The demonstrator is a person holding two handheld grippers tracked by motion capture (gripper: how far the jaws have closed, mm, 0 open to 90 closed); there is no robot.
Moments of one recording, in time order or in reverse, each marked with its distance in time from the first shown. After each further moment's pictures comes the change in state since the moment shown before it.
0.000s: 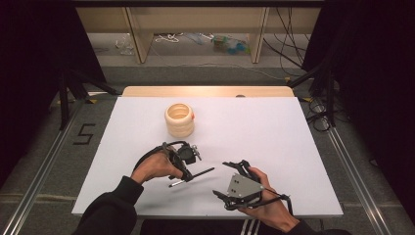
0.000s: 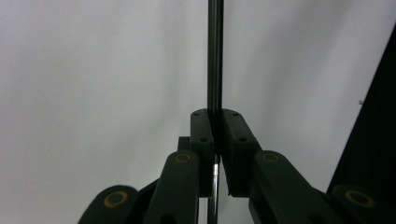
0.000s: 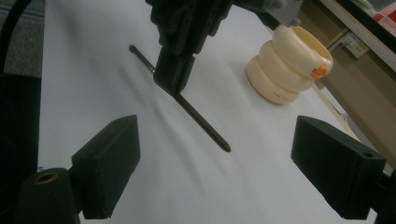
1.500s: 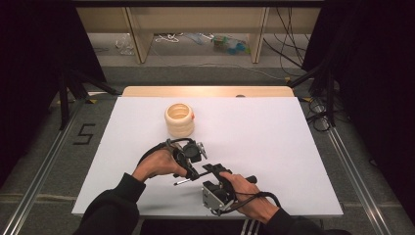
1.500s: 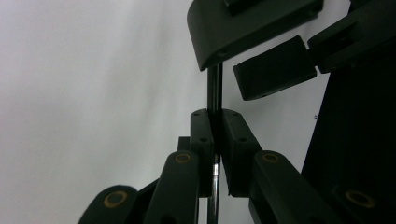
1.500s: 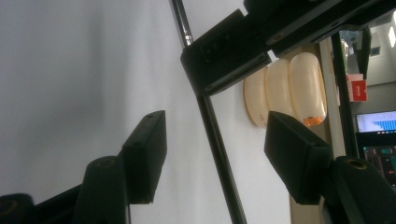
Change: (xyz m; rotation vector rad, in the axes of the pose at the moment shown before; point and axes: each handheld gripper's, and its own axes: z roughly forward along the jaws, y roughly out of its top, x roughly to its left) left arm -0.013 0.016 -0.020 -0.046 -0.013 0.058; right arm 0.021 0.018 0.050 0.190 -0.123 -0.593
